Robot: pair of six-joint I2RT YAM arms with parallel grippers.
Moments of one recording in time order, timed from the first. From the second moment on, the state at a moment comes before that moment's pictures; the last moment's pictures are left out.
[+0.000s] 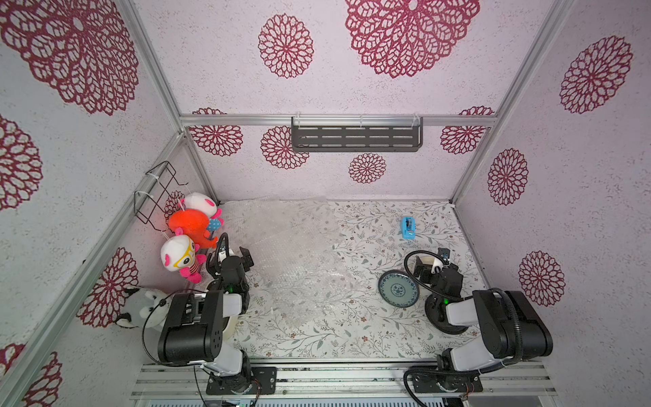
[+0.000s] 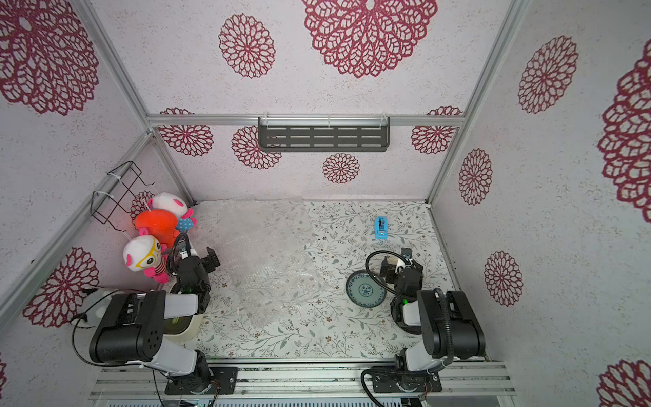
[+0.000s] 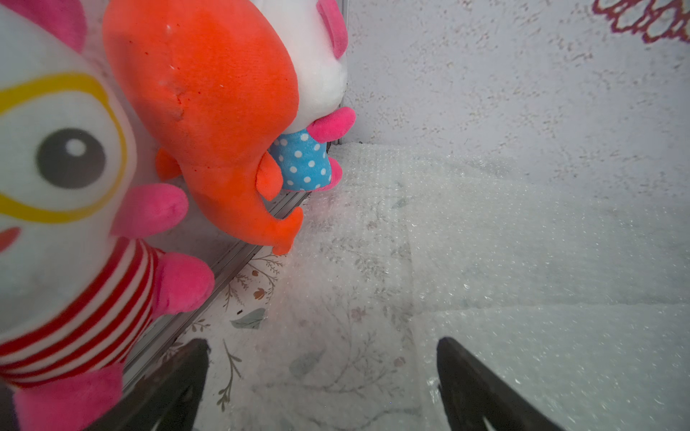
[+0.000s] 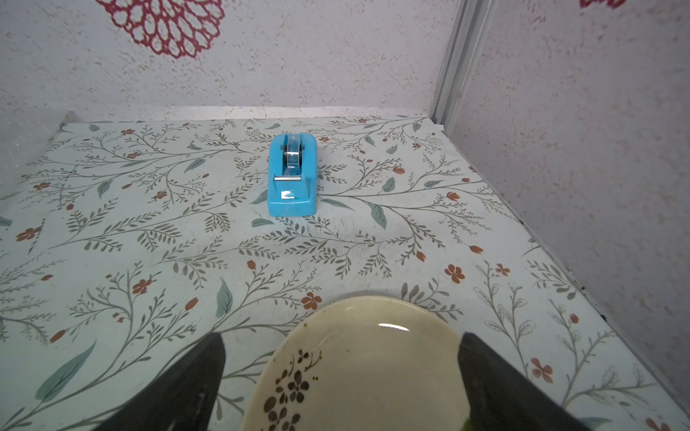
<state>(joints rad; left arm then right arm) 0.09 1.55 0.39 0.88 -0.44 -0.10 0.01 1.53 0.24 1.01 0.13 0.02</state>
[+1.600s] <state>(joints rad) -0.68 1.85 1.17 -0.64 0.36 -0.93 0.15 1.02 0.43 -0.06 -0.28 0.64</state>
